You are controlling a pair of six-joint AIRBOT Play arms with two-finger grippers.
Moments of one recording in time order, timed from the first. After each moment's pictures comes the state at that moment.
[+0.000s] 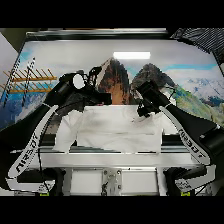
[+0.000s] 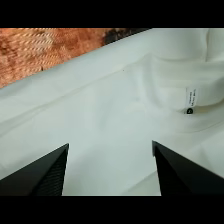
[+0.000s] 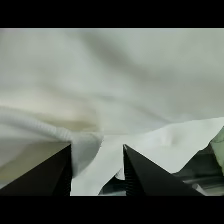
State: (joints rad) left arm -0.45 -1.53 1.38 1.16 -1.12 -1.64; right arm 0.45 -1.65 1.33 -1.87 1.47 1.83
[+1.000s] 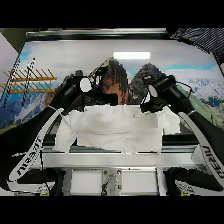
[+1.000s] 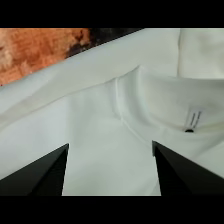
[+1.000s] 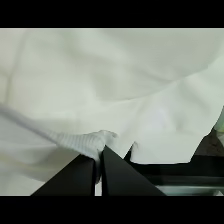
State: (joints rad) left arm -0.55 -1.53 1.38 1.16 -1.01 -1.69; right arm 0.43 -1.35 1.29 -1.76 1.44 1.83
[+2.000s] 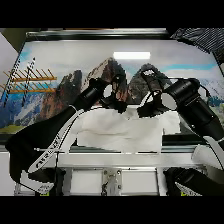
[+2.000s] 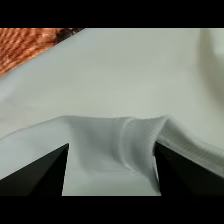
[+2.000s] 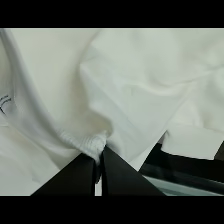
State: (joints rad) left arm -0.70 -1.68 1.53 1.41 -1.15 -1.79; right arm 0.58 -1.12 1.29 -1.70 1.47 1.85
